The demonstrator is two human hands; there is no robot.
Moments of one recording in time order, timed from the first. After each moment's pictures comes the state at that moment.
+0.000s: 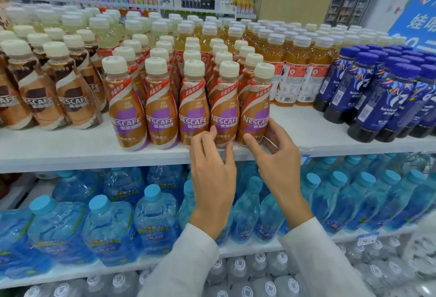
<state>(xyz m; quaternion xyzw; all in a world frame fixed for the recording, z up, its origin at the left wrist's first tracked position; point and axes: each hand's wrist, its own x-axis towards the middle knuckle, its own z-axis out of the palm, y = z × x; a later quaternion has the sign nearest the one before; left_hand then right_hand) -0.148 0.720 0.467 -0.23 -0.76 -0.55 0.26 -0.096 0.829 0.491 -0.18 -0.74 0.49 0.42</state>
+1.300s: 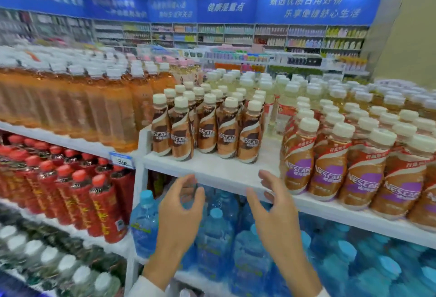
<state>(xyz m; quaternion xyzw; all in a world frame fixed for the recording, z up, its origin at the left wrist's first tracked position) -0.238 0.387 0.464 -0.06 -0.75 -0.62 0.22 -0.194 0.572 0.490 -0.03 -0.80 0.54 0.26</state>
